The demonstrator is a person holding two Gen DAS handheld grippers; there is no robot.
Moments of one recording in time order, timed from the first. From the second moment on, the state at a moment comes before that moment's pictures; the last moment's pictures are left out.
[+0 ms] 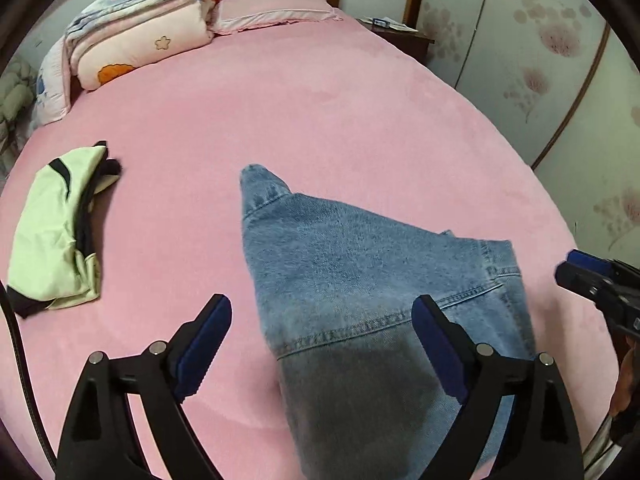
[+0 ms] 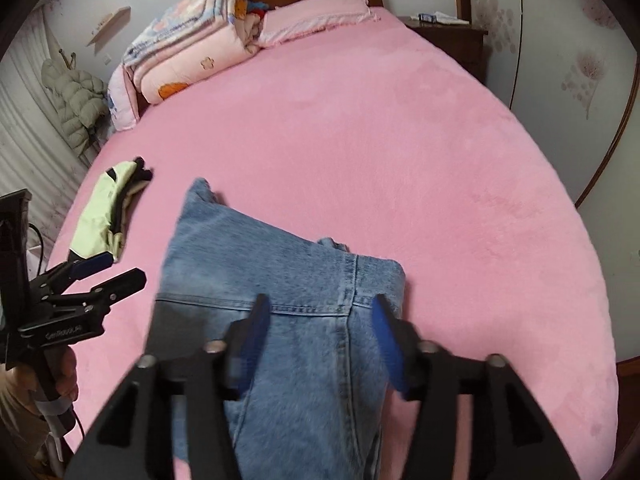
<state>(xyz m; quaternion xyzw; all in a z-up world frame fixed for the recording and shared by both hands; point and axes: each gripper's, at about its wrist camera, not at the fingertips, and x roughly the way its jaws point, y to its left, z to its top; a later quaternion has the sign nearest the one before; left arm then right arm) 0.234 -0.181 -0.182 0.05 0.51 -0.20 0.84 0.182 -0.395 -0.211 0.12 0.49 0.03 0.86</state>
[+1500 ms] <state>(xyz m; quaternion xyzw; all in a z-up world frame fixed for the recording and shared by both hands) 0.211 -0.139 -0.306 -0.14 0.65 -0.23 0.72 0.159 -0.405 -0.315 0.16 0.60 0.10 0.78</state>
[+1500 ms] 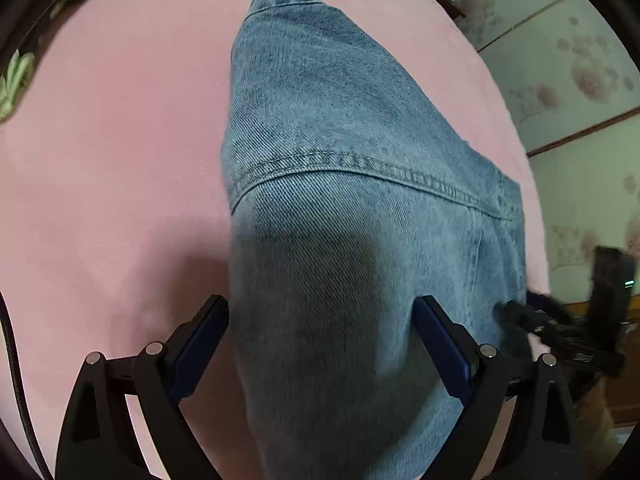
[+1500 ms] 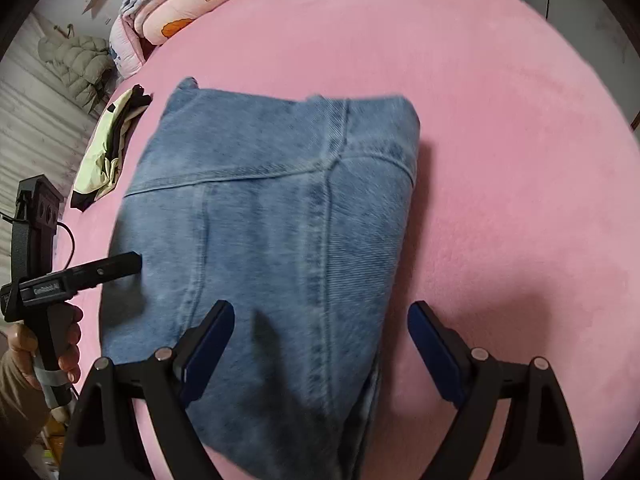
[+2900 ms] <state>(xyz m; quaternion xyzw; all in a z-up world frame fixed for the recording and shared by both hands) 0.157 -0.098 -0.181 -0.06 0.59 -0.25 0.76 0.141 -0.303 -0.217 0.20 0.55 0.22 0.78</state>
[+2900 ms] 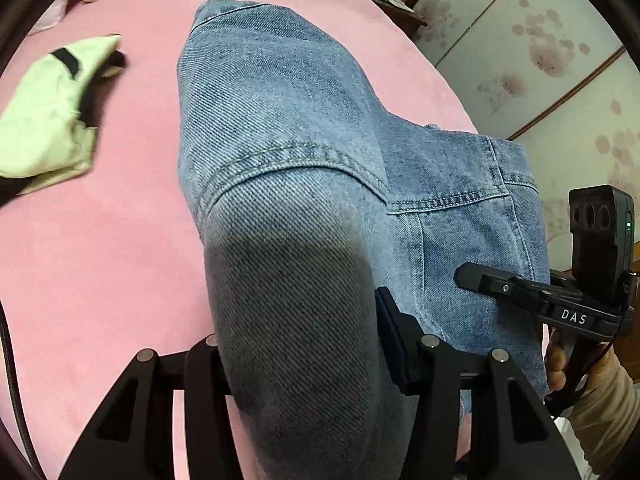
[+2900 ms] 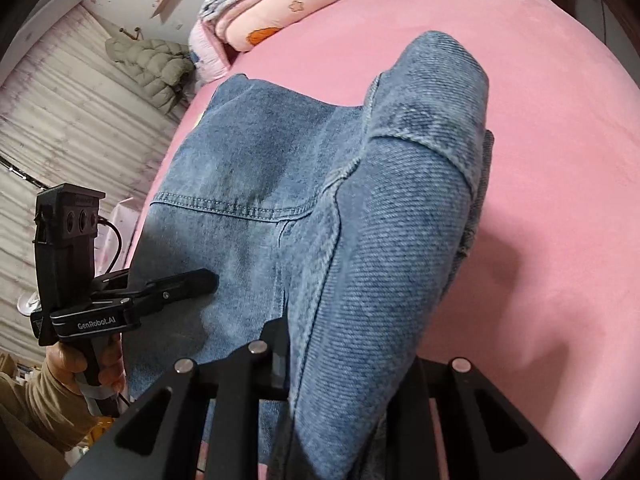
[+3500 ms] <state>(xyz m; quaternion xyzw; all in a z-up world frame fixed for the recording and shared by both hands) 0.278 0.149 -0.129 -0.06 0.57 -0.21 0.79 0.238 -0.108 -0.181 0.19 0.53 0.29 0.78</state>
